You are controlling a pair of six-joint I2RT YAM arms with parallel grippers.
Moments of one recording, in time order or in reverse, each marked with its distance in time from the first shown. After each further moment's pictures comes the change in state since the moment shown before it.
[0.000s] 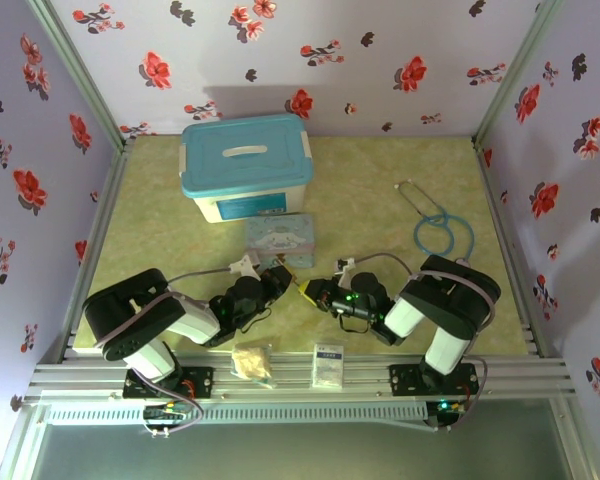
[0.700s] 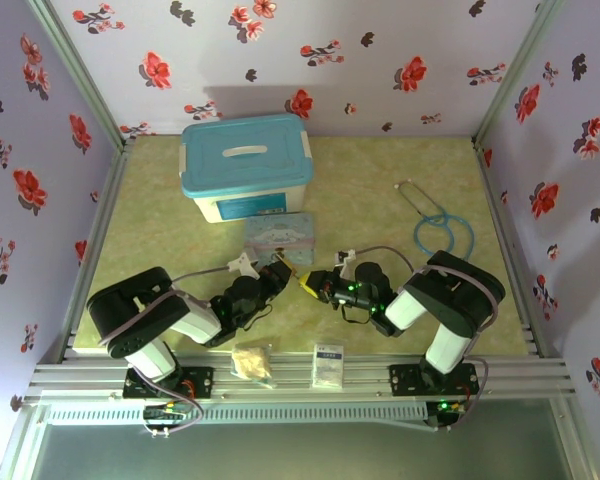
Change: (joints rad) left arm 0.001 0.029 0.000 0.098 -0.039 0.007; right arm -0.085 -0.004 0.044 -0.019 -0.133 0.037
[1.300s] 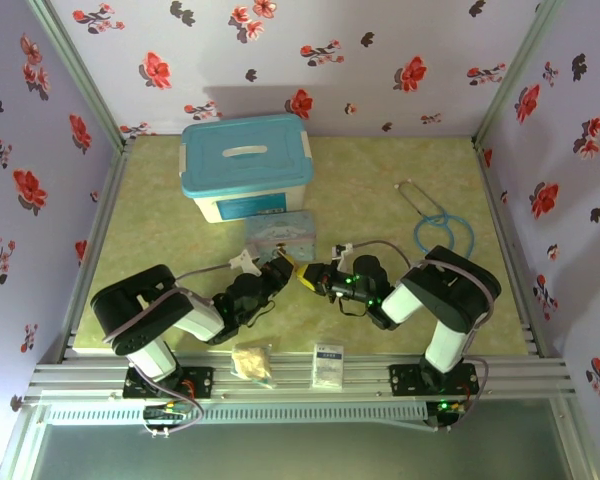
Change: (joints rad) left arm 0.005 0.023 0.029 0.028 -0.009 0.000; right arm -0.035 0.036 0.061 0.001 -0.046 0.022
